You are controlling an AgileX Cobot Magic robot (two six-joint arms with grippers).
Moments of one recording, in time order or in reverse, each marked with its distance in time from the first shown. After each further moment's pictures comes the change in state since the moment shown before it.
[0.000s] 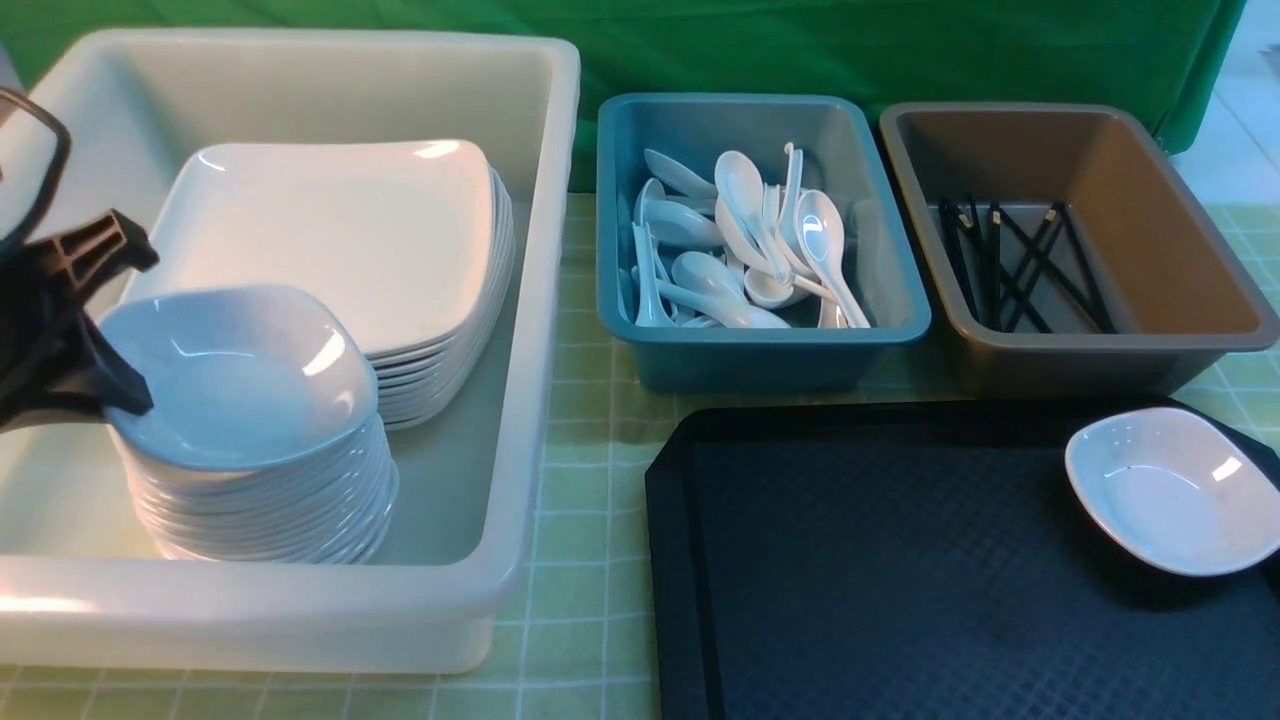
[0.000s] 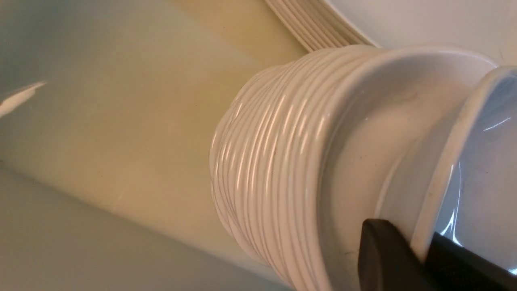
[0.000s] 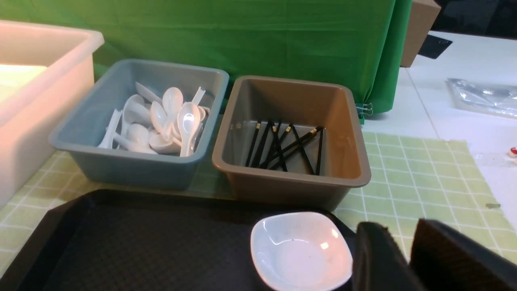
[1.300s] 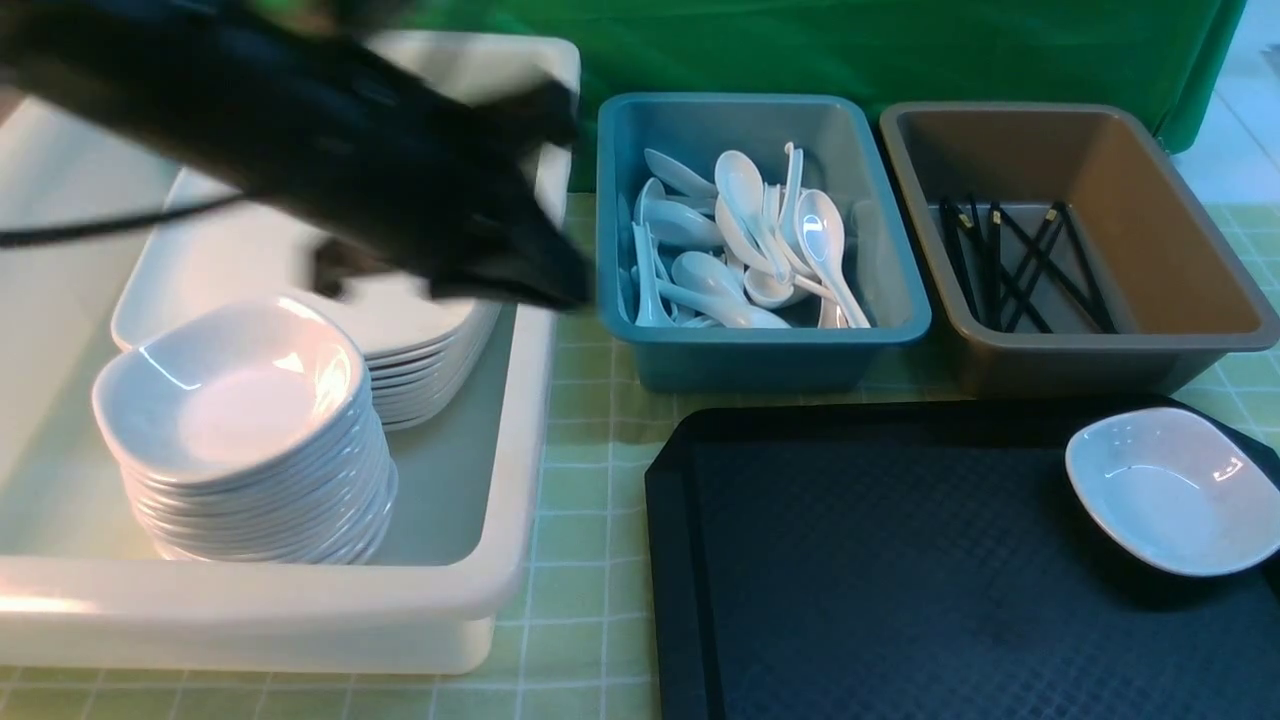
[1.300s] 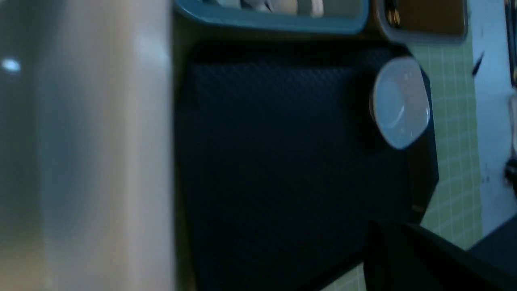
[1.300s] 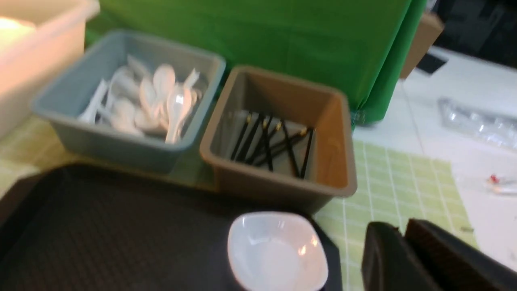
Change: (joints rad) right arm 0.000 0.170 -0.068 -0.005 0.005 -0.131; left arm -0.553 0.244 -0.348 -0.303 0.032 0.155
